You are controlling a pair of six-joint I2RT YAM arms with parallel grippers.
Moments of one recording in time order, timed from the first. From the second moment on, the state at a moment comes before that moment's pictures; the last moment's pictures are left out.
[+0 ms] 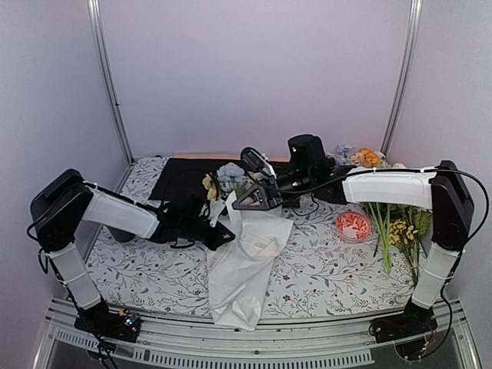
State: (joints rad) left arm -0.74 1.76 0.82 0.22 0.25 -0.14; right arm 0.80 1.80 1.32 0.14 -1.02 0.54
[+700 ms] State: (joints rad) left arm -0.72 1.64 0.82 0.23 0.25 -0.14; right arm 0.86 2.00 1.33 -0.22 -0.66 0.30
